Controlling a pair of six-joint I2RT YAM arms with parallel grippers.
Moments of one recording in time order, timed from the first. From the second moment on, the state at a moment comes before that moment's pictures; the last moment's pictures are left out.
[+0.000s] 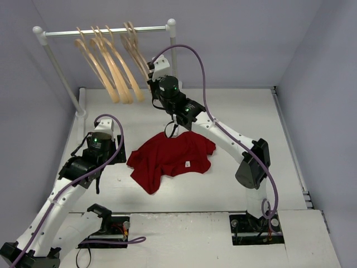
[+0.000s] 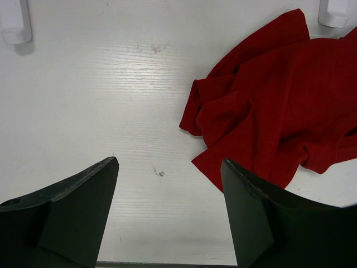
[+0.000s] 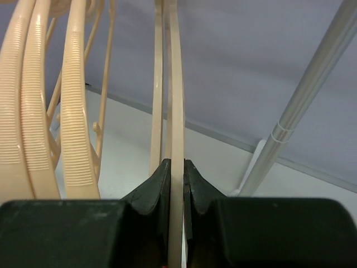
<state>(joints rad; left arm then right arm) -0.40 0.81 0.92 -0.85 -0.31 -0.33 0.84 1.96 1.91 -0.01 0.40 -0.01</state>
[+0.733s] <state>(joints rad) -0.40 0.84 0.92 -0.82 -0.20 -0.34 0.84 1.54 1.39 0.08 0.43 -0.01</state>
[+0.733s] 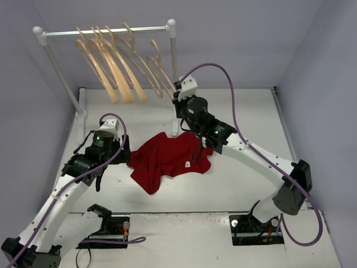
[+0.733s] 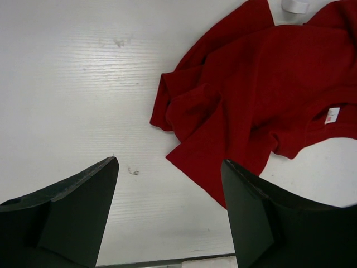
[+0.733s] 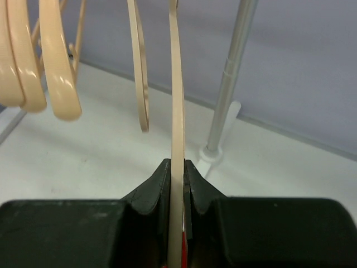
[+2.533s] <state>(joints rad) -1.19 1.78 1.12 -0.75 -0.84 -0.98 0.85 0.45 0.56 -0.21 0.61 0.26</state>
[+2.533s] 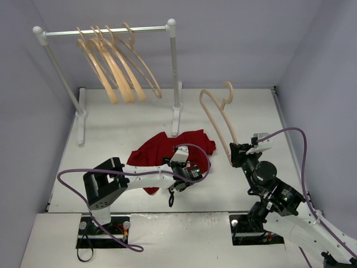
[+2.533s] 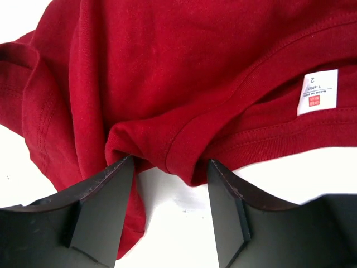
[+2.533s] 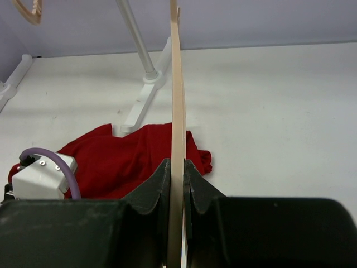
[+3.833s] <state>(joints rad) -0.70 1.38 1.21 -0.84 -0.59 -0.49 0.85 0.45 0.55 -0.24 0.09 0.22</state>
